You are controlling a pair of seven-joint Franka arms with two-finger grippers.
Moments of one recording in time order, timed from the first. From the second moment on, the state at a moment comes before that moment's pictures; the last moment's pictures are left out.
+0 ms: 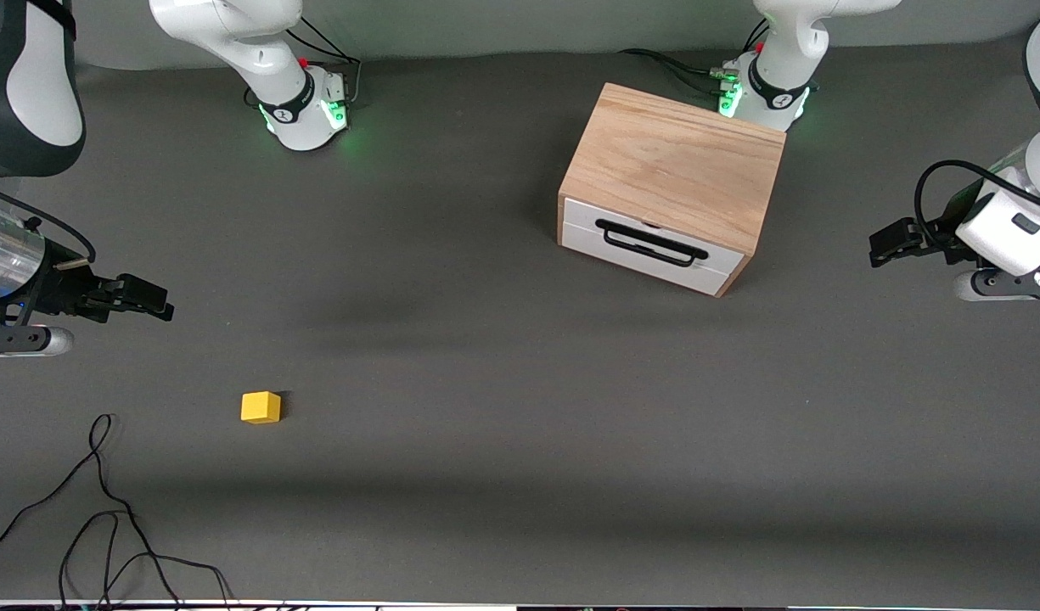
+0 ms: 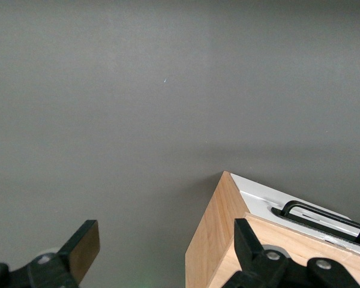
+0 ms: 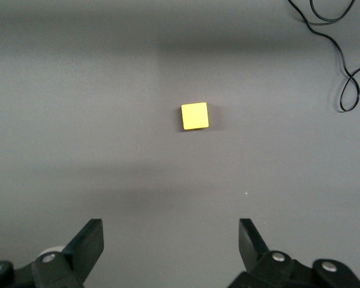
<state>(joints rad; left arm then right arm) 0.00 0.04 -0.06 -1.64 0.00 1.60 -0.08 0.09 0.15 -0.09 -1.58 0.05 1.72 0.01</state>
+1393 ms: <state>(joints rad) -0.50 0.10 -0.10 -1.66 -0.02 1.57 -1.54 0.08 0.28 -0.10 -1.57 0.05 1.85 0.01</state>
